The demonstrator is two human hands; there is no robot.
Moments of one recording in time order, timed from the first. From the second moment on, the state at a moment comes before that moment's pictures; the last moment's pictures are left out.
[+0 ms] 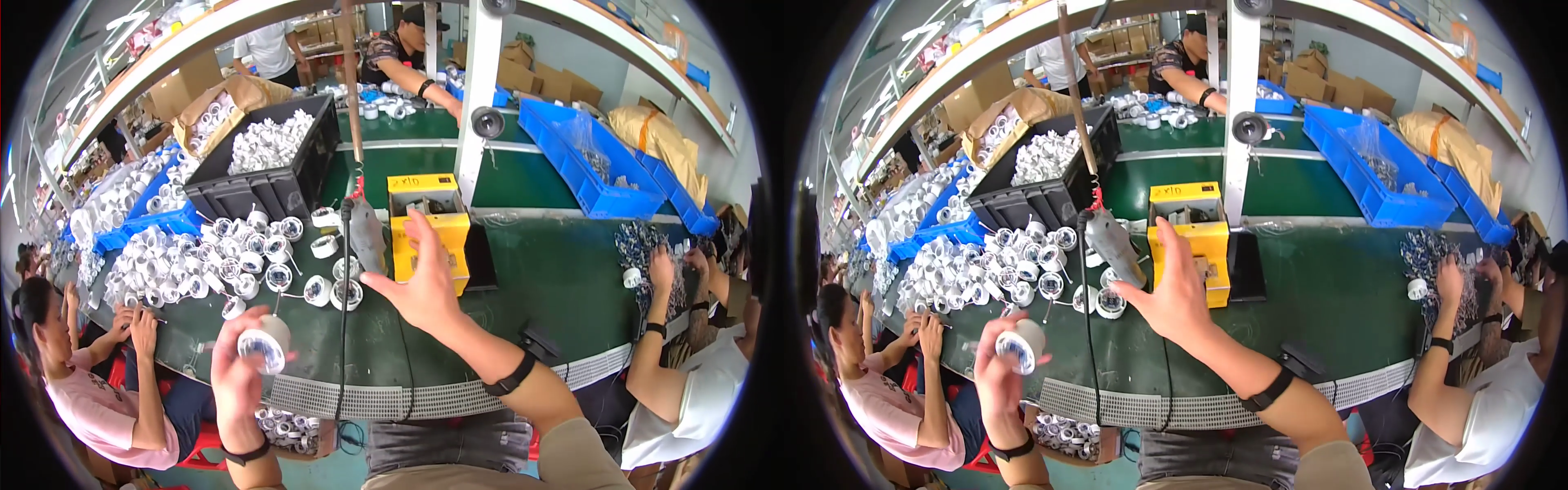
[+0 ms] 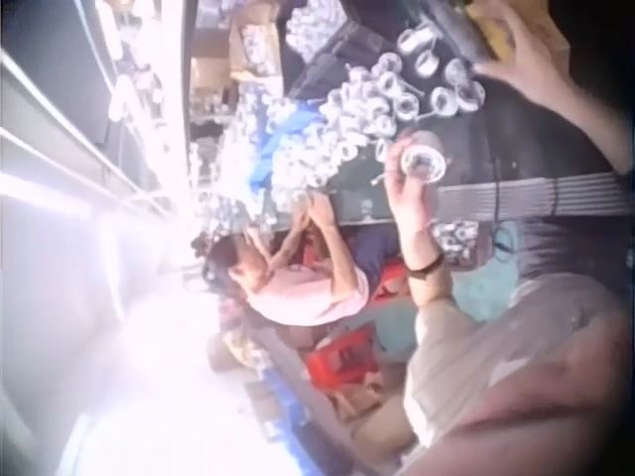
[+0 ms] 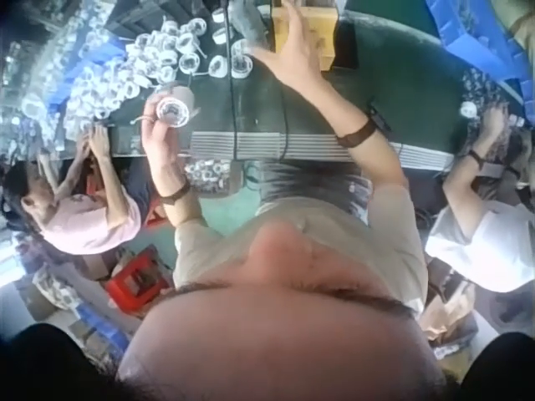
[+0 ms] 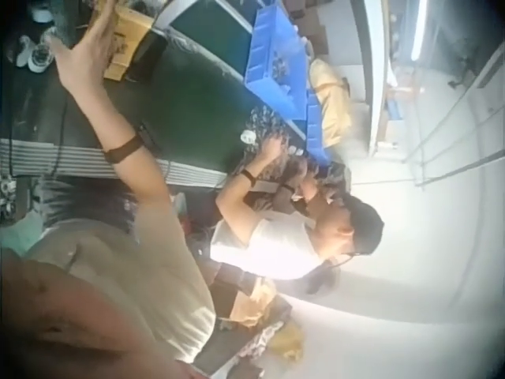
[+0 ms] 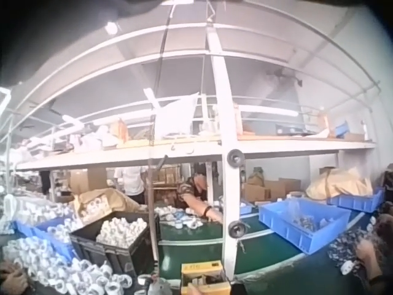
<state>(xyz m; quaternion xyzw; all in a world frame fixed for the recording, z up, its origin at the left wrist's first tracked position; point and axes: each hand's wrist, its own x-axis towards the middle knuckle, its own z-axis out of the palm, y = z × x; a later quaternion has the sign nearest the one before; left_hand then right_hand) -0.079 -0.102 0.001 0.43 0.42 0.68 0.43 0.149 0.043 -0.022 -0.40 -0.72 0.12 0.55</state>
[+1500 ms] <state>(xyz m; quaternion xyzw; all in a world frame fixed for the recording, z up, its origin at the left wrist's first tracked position) 0.039 0.007 -0.081 0.40 0.38 0.34 0.76 0.184 0.085 -0.009 -0.29 -0.56 0.34 0.69</state>
